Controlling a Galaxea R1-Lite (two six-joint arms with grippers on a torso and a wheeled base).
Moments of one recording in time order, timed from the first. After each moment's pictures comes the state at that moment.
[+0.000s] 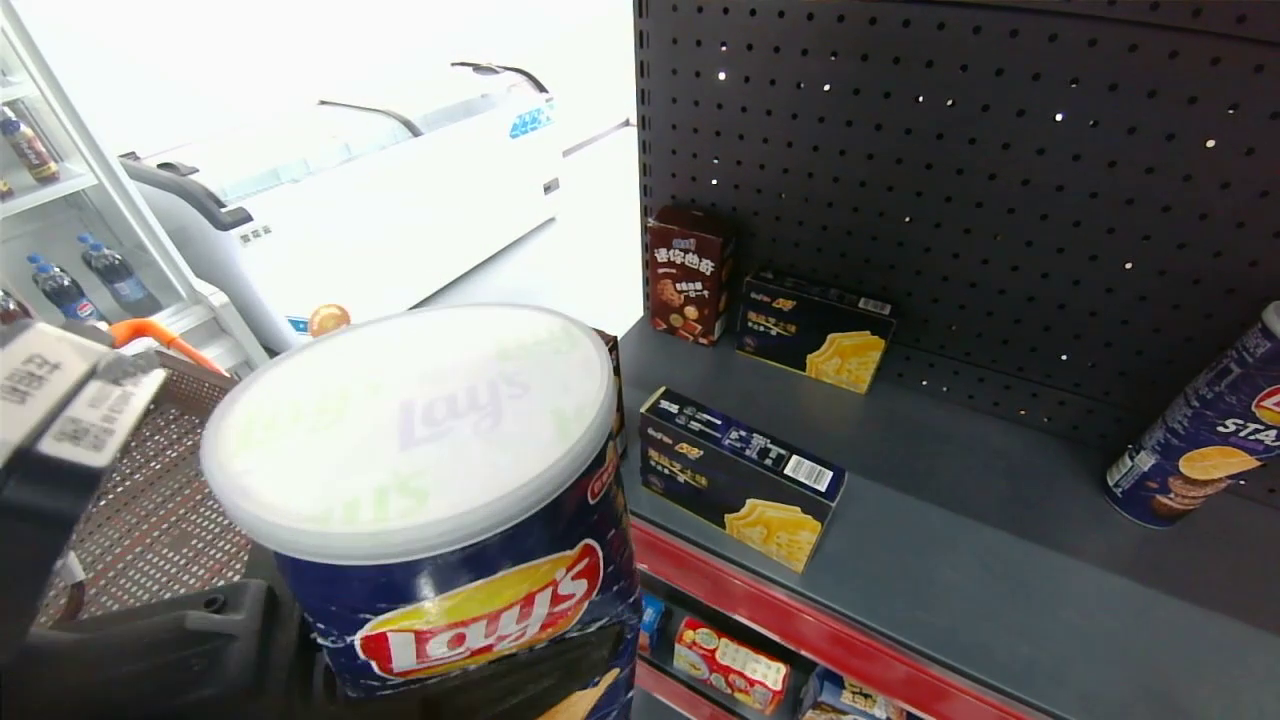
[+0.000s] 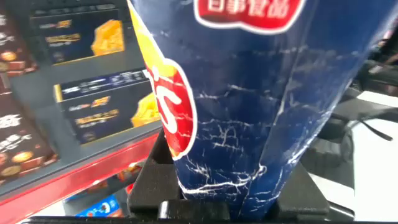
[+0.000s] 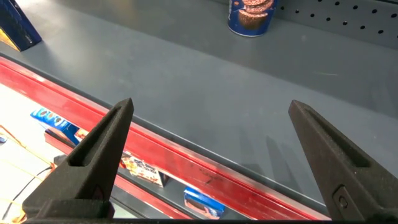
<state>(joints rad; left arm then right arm) -0.92 1.16 -0.56 -0.57 -0.21 0.00 -0.01 0.00 0.00 0.00 -0.02 -0.01</state>
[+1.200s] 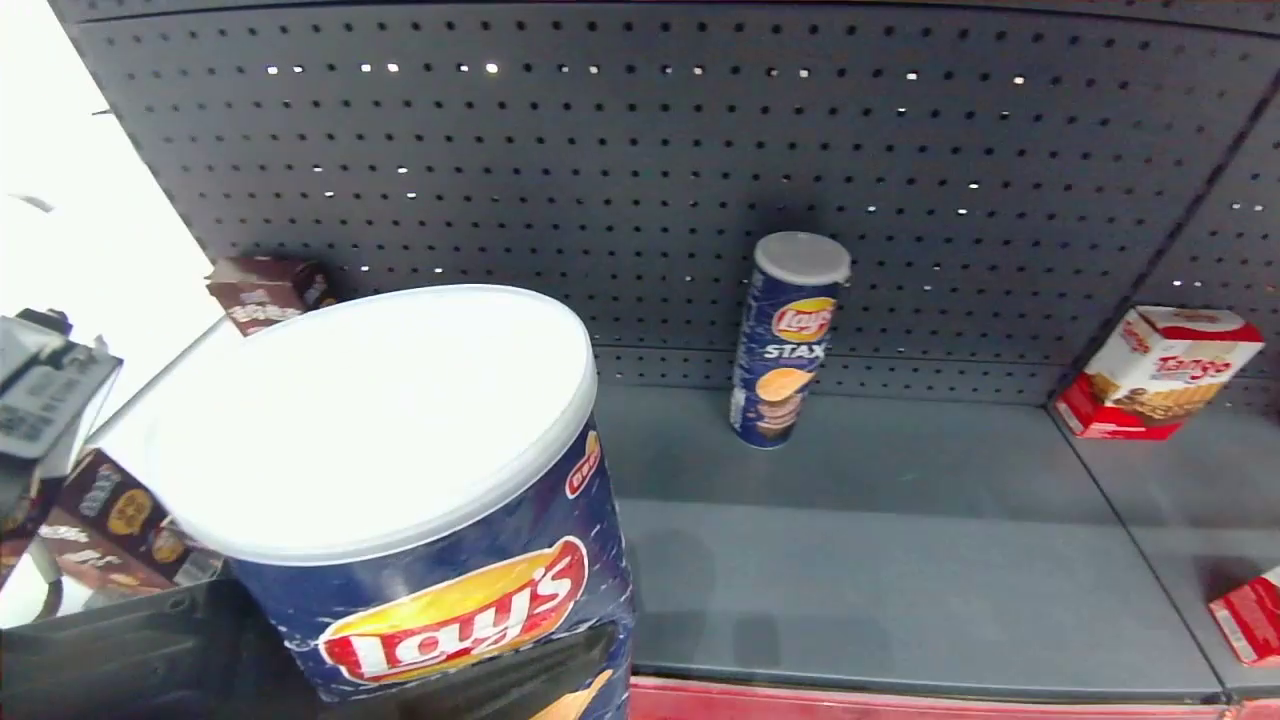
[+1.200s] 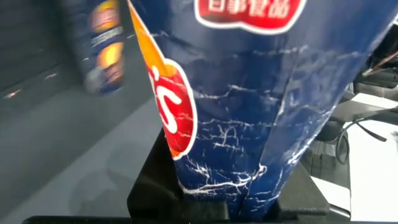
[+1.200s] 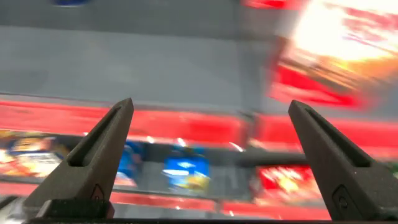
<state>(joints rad) -0.93 1.15 -0.56 -0.57 -0.21 0.00 -0.01 0.00 0.00 0.00 -0.02 -0.01</state>
